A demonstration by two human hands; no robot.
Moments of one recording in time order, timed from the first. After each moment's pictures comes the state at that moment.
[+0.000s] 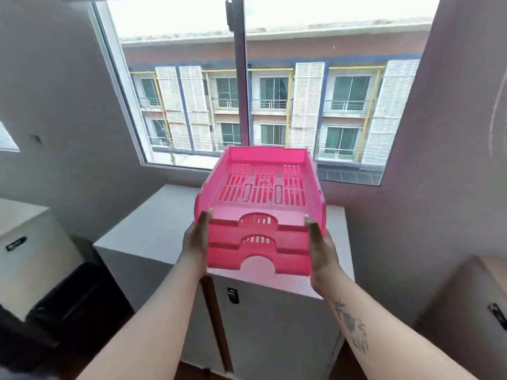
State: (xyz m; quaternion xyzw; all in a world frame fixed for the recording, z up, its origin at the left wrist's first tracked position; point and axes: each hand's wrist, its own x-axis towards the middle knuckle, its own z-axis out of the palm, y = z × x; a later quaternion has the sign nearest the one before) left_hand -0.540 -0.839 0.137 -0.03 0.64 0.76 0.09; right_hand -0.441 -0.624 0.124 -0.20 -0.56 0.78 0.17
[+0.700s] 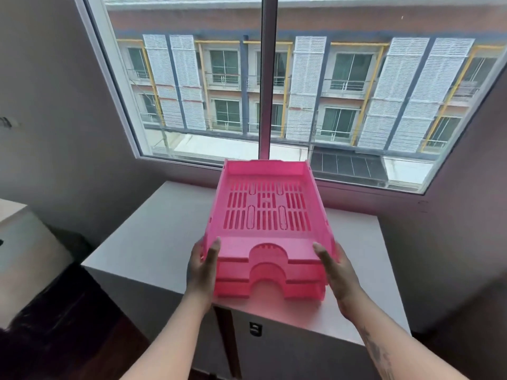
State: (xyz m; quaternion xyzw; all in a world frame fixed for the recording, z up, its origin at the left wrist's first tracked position) left_hand -0.626 -0.876 0.083 -0.03 0.70 0.70 0.09; right_hand -0.537 -0.631 0.092 -0.22 -0.69 0.68 0.10
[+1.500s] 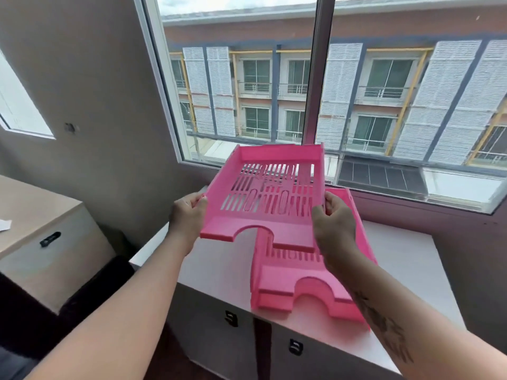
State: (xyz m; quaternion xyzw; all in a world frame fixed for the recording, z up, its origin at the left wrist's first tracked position) left_hand -0.731 -0.963 0.166 -0.02 0.80 0.60 -0.08; right_hand -0.639 -0.721 0.172 -0.19 -0.73 0.61 0.23
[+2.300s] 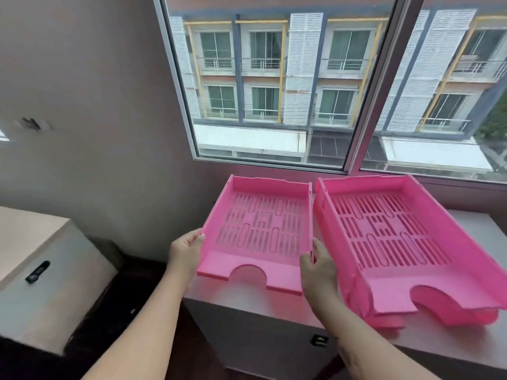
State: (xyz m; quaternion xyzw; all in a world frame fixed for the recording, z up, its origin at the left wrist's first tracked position) left_hand -0.869 -1.140 0.056 -0.07 0.77 0.64 0.07; right_hand -0.727 -0.925 0.068 -0.34 -0.75 0.55 0.15
